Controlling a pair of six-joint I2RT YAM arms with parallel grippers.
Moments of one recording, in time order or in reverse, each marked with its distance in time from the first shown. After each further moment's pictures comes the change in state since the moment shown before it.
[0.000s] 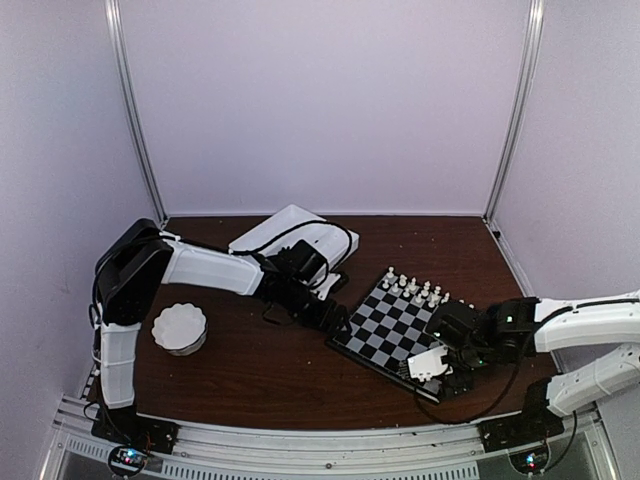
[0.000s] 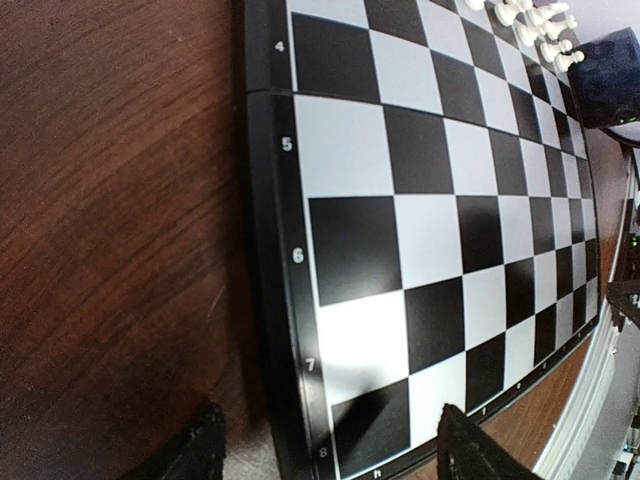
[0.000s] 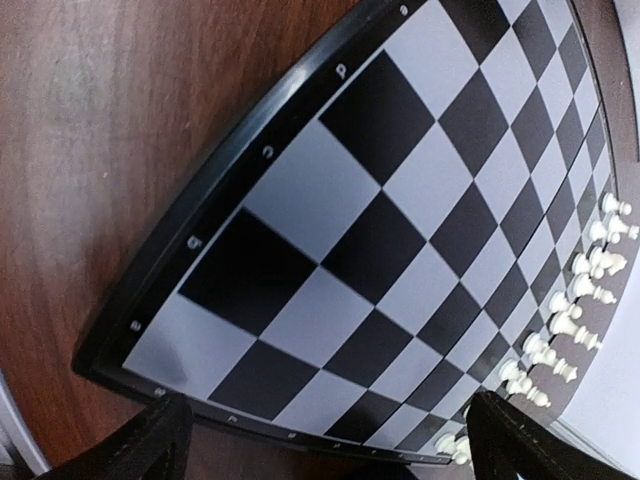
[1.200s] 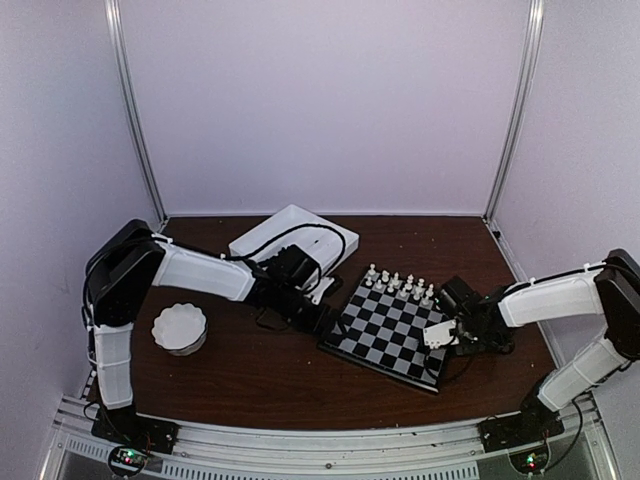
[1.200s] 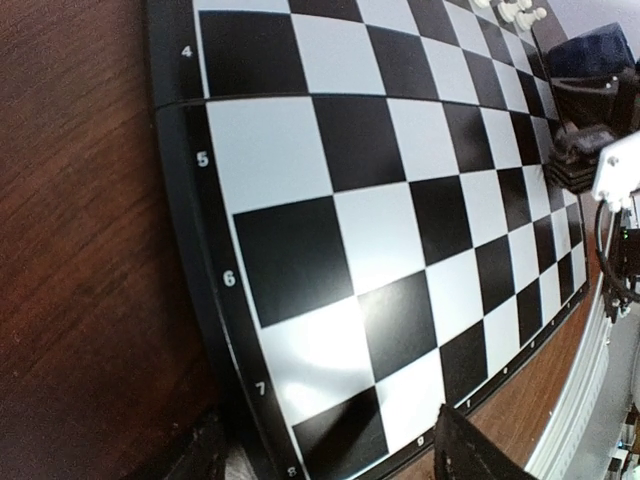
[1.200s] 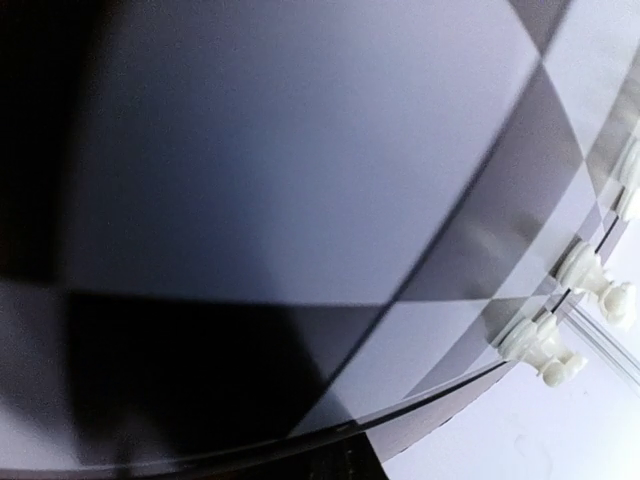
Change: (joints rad) left arm 0.000 -0.047 -0.096 0.077 0.017 -0.020; right arm -0.401 0.272 -0.045 0.248 0.187 -0.254
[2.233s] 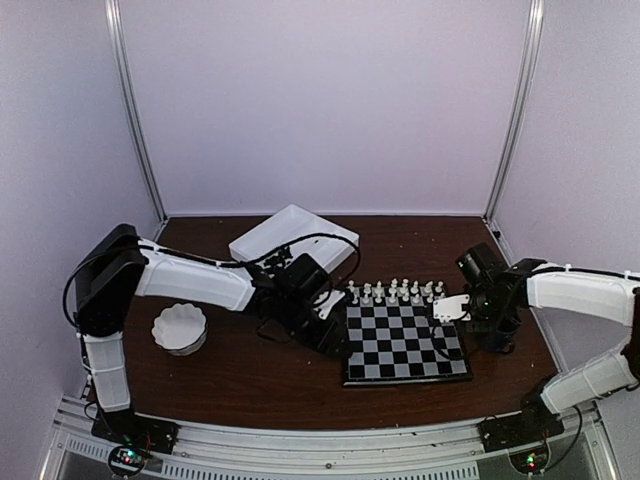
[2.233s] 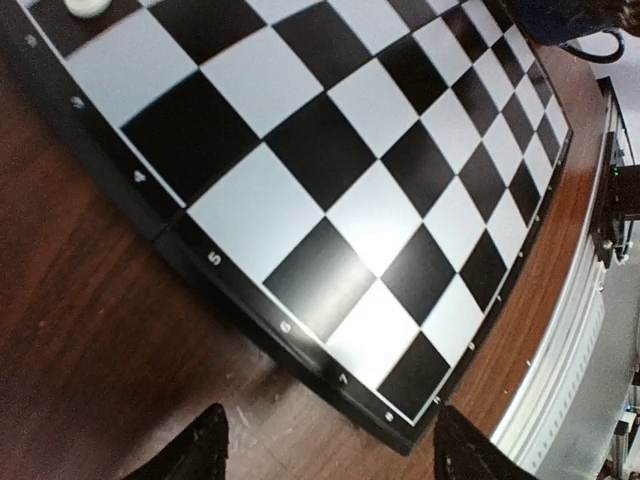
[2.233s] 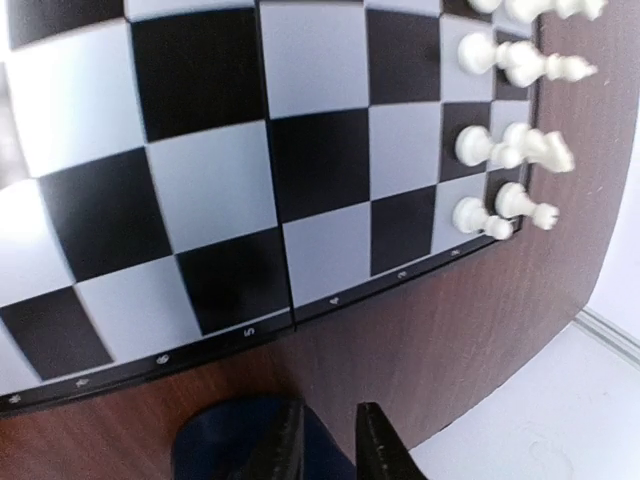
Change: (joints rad) left arm -0.108 -0.063 -0.021 -0.084 -0.027 -0.012; right arm -0.160 -0.105 0.134 -0.123 -0.182 -0.059
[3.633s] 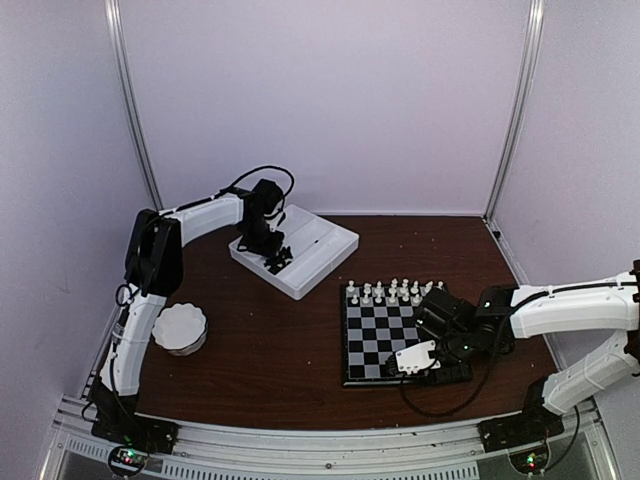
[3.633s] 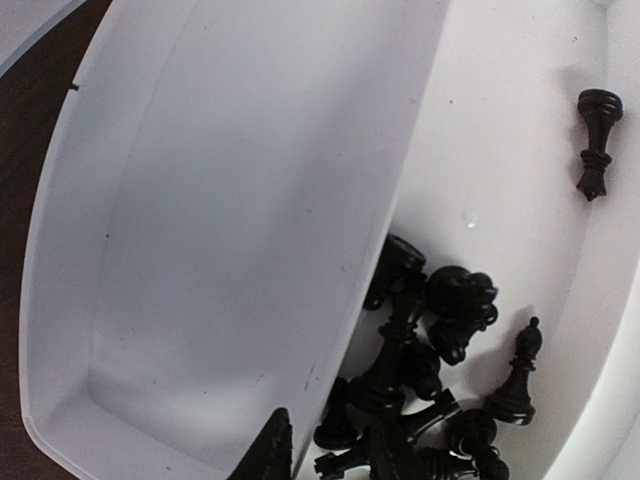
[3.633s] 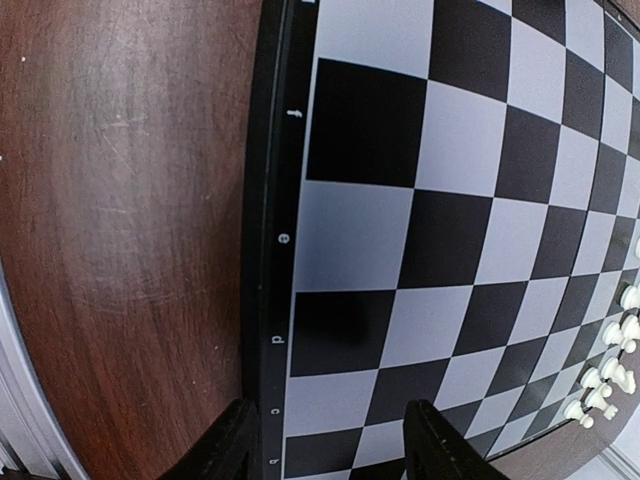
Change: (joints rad) left arm 0.503 0.488 0.924 -0.598 -0.475 0.314; right arm 0.496 -0.016 0.015 -0.164 -0.171 0.344
